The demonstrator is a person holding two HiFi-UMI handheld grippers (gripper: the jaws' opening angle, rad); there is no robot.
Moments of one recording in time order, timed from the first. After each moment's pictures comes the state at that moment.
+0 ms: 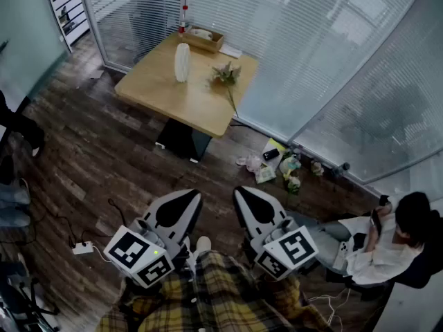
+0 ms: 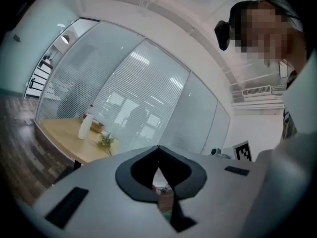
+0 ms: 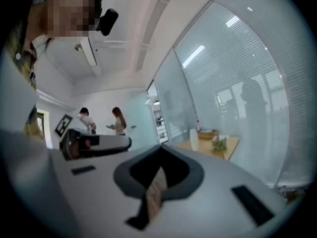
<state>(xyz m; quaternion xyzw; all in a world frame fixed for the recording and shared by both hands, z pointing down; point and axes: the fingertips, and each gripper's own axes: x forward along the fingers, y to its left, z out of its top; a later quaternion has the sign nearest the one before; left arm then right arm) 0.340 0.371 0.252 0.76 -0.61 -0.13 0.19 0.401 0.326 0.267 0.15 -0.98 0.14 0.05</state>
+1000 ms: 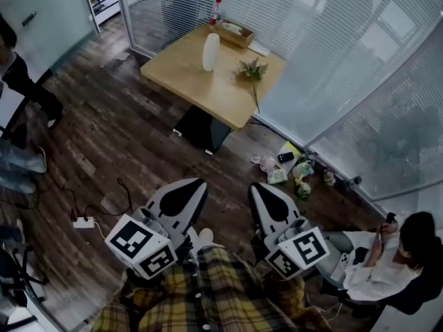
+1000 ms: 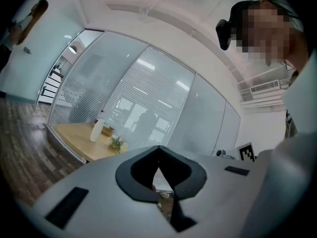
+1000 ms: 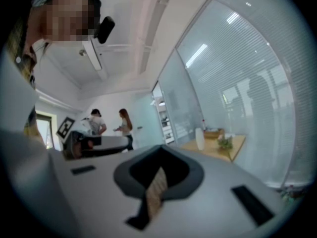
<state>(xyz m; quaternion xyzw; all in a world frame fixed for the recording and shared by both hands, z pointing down) 0.339 0.397 0.251 0.72 -0.65 -0.14 0.18 0.416 0.340 0.266 0.12 -0.98 0.14 0.04</state>
